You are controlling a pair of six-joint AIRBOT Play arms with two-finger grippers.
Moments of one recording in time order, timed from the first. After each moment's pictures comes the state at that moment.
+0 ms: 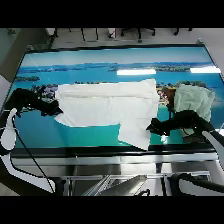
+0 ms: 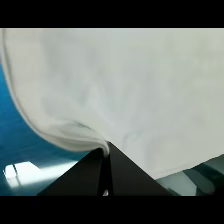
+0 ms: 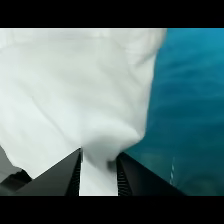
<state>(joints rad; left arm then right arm) 0.29 -1.79 1.42 -2.11 1.34 1.87 -0.10 -1.38 0.65 2.34 -0.98 -1.78</state>
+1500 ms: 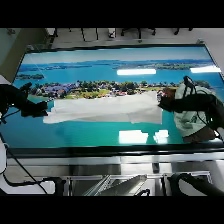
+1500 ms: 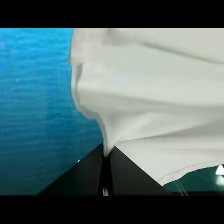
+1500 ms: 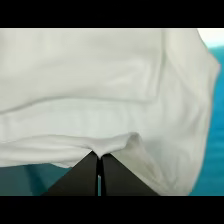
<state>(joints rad) 0.27 -1.52 1.37 -1.78 1.40 1.71 -0.10 -1.21 0.94 2.18 -0.90 -1.69</state>
